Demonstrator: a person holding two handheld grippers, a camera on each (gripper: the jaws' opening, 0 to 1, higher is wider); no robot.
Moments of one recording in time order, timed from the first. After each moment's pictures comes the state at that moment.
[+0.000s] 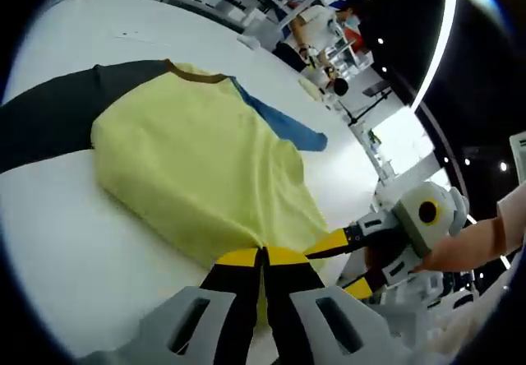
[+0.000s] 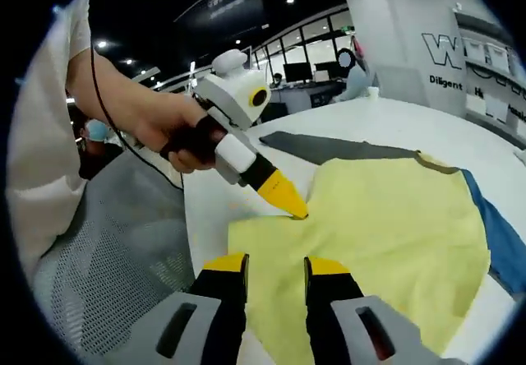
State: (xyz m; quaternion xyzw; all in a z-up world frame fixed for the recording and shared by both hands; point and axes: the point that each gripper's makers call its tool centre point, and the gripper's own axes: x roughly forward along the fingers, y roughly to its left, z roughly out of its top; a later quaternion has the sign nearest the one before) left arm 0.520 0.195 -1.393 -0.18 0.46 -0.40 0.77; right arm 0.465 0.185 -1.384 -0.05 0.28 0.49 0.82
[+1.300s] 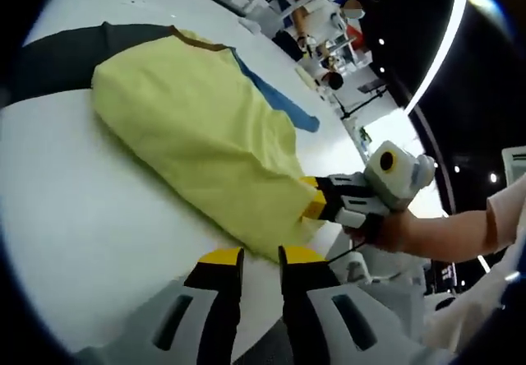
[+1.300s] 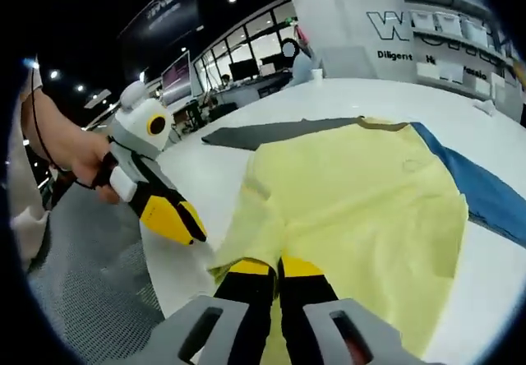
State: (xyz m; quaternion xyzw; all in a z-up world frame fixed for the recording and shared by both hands) left arm 0.472 0.197 -1.414 -0.22 0.50 -0.41 0.73; right arm 0.505 0.136 -1.417 0.02 0.33 0.36 0.87
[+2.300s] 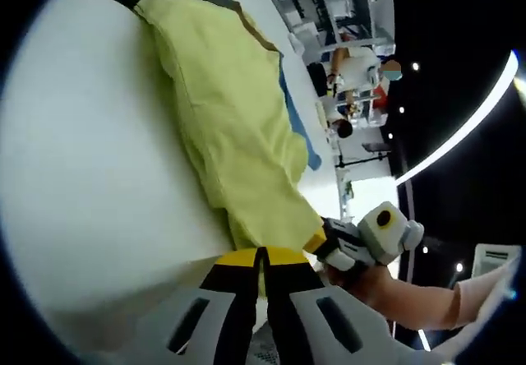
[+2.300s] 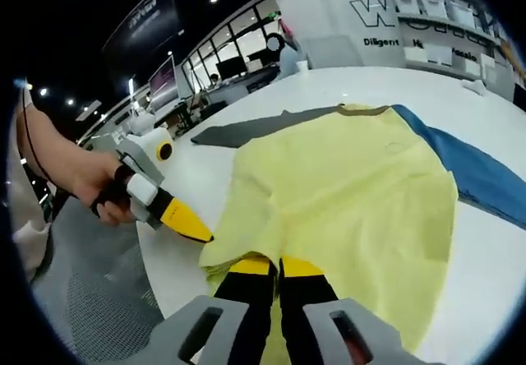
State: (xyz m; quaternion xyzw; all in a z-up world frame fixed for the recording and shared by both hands) left arm 0.489 0.179 -1.419 -0.40 0.51 -0.34 0.68; right arm 0.505 0.119 -1.424 0.03 0.36 0.35 0.86
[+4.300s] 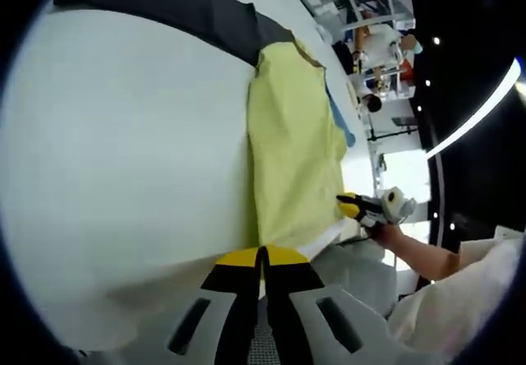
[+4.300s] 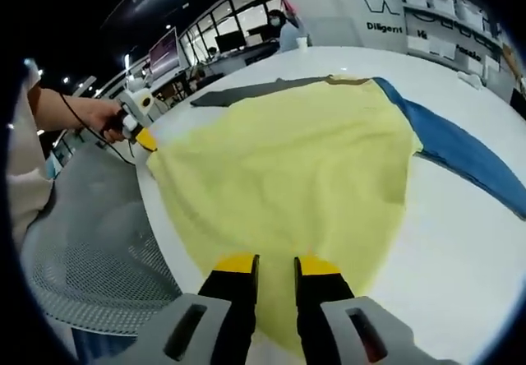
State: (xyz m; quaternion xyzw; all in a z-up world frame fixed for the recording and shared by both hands) left arm 0.454 0.360 -1.422 -0.29 0.59 -0.32 0.68; right arm 0.448 0.073 -1.442 -0.03 0.42 0.35 0.84
